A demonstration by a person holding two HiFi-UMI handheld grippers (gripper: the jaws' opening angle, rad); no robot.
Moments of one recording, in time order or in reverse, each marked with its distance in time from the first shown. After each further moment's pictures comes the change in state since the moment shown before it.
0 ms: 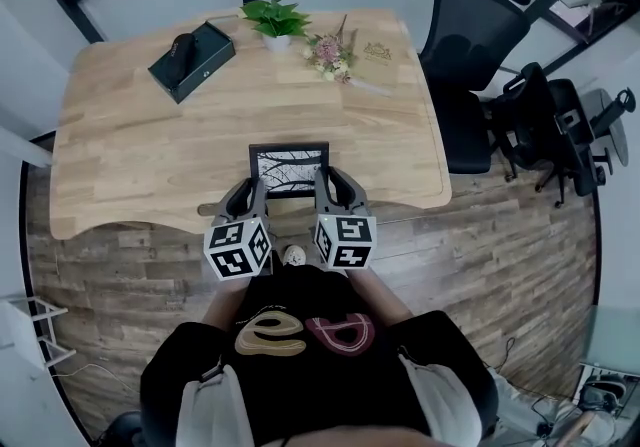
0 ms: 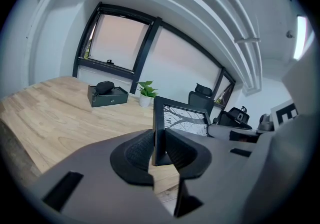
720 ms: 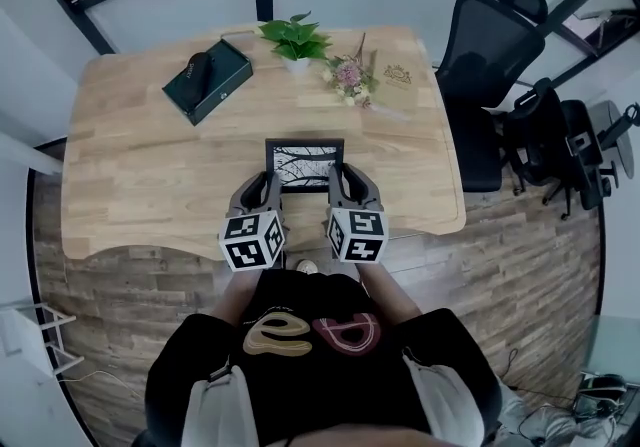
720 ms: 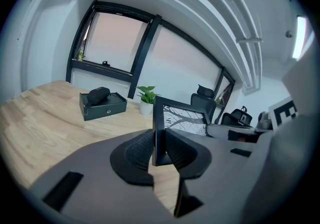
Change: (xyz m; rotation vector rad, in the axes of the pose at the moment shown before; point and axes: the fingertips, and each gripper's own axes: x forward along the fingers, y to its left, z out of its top) left arm 0.061 0.032 0.058 0.029 -0.002 -0.027; right arm 0.078 0.000 0.042 -0.010 0.007 -0.028
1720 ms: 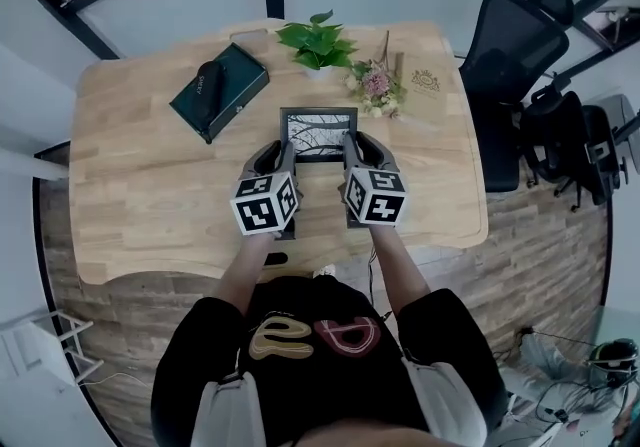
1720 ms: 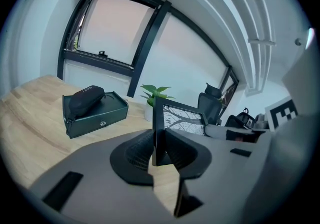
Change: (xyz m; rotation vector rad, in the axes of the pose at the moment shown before) left arm 0.116 0.065 0.061 -0.034 0.082 -0.031; right arm 0.141 -0.007 0.036 0.076 0.077 -0.006
